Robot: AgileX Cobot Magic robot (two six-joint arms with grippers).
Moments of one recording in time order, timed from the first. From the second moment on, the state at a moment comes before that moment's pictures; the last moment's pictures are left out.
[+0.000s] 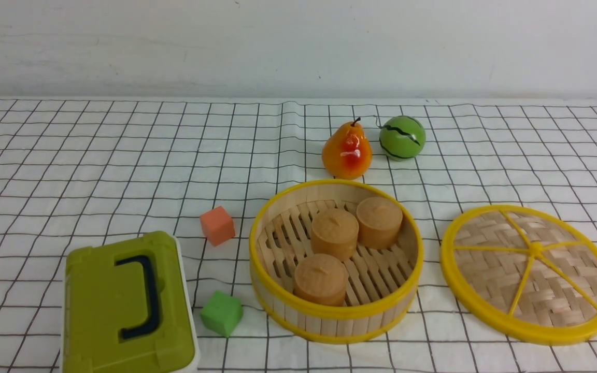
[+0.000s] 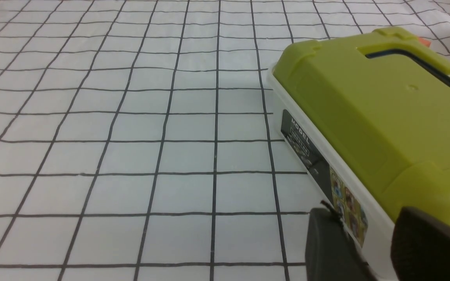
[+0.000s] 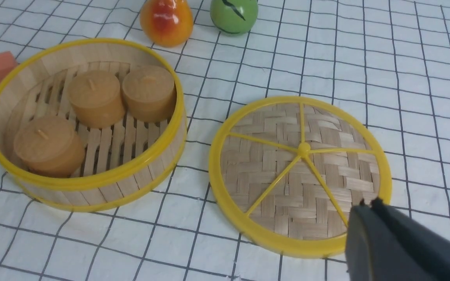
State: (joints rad) right arm 0.00 0.60 -0.79 0.23 0.81 -0.22; left arm 0.01 -0.01 0.03 -0.05 0.35 0.03
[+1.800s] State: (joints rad) right arm -0.02 -0.01 0.02 0.02 0.38 0.07; left arm 0.01 -0.01 0.03 -0.05 0.35 0.03
